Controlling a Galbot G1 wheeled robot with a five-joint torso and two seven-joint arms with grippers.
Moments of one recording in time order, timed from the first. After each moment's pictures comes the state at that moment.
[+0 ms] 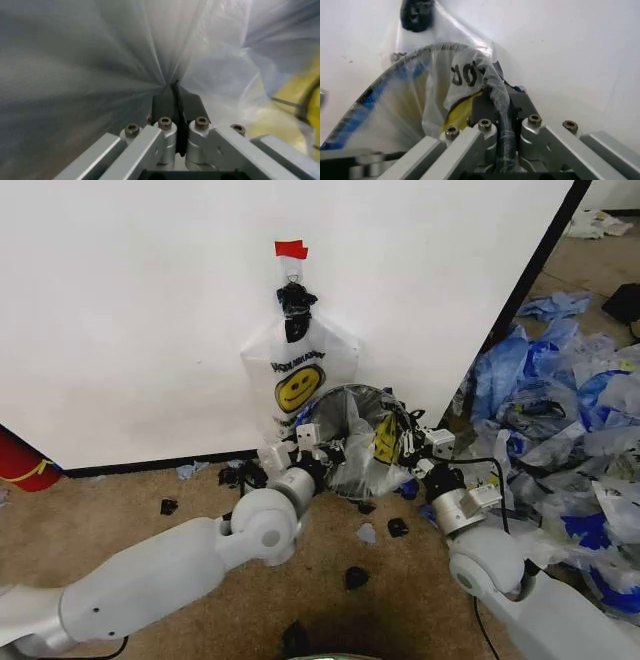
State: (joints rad) left arm 0.39 -0.93 0.60 -1.97 -1.40 -0.07 -0.67; right arm -1.09 0.86 0.09 2.09 0.53 0.12 0.30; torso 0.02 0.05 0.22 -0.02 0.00
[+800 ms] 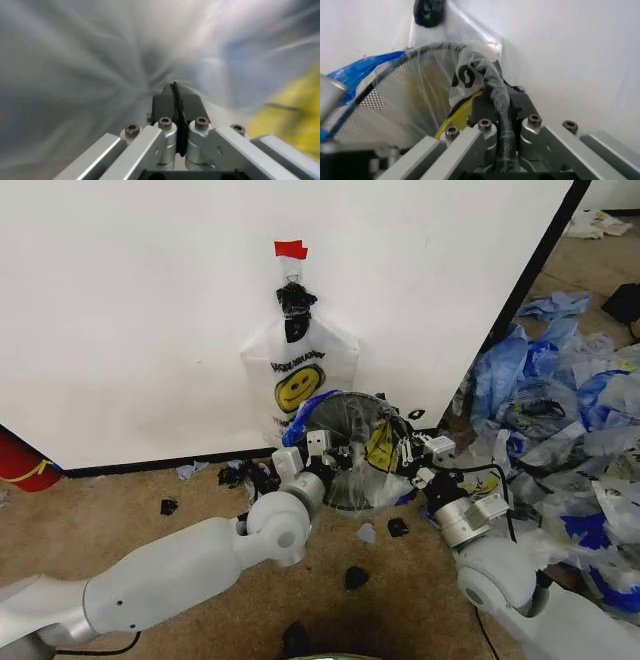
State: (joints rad) left arm 0.40 -0.92 0.61 -2.00 -1.42 -0.09 -0.64; right arm -1.13 0.83 0.09 2.11 0.54 0.12 0.30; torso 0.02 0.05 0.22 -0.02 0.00
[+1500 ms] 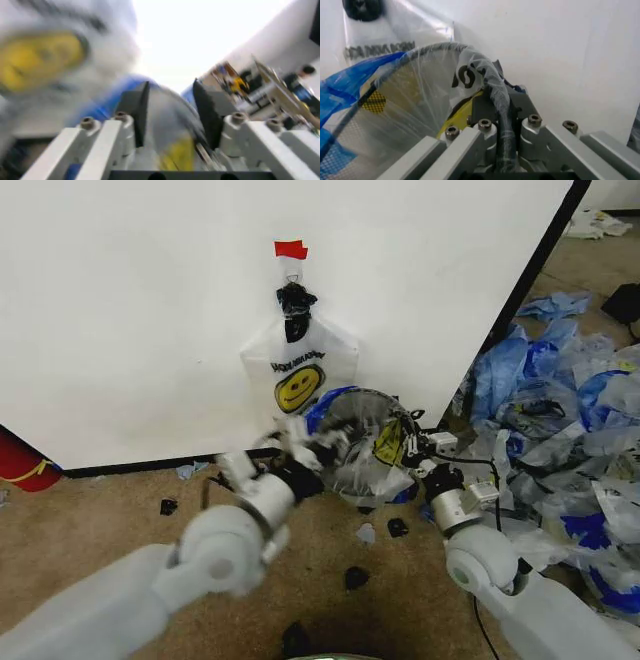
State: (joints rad) left arm 0.65 -0.72 0.19 -2.26 -1.47 -0.11 -0.48; right arm -1.09 0.91 0.14 2.01 0.65 0.13 0.32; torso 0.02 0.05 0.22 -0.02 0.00
